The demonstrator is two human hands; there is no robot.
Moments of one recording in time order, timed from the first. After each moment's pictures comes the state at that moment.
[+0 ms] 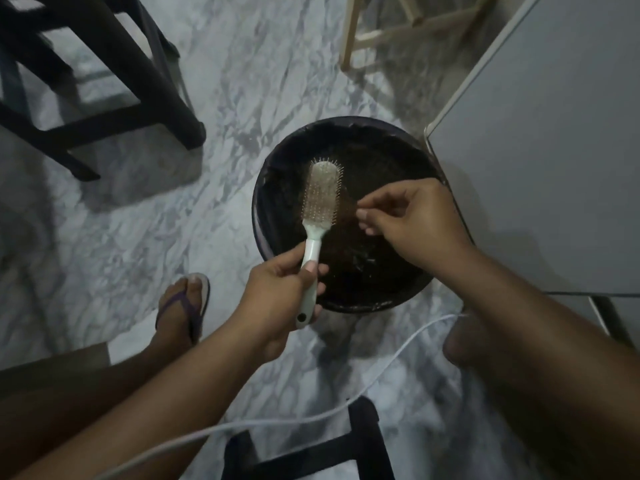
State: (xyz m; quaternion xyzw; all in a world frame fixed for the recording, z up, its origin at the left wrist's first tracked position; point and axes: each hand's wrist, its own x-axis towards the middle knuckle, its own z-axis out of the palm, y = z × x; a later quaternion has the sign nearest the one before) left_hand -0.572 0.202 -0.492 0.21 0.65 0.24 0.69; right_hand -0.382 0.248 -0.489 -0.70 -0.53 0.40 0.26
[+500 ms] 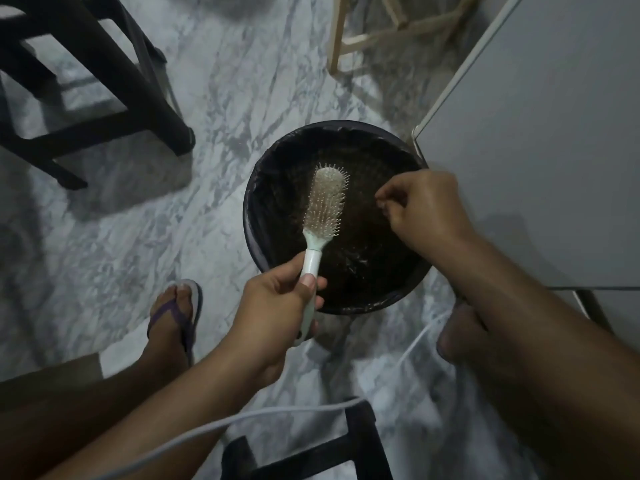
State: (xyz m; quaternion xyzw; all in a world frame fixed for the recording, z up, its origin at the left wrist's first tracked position) left_hand -0.569 0.187 -0.476 0.24 0.63 0.26 0.69; right_hand -0.359 0.262 -0.490 -0.72 -0.62 0.24 0.17
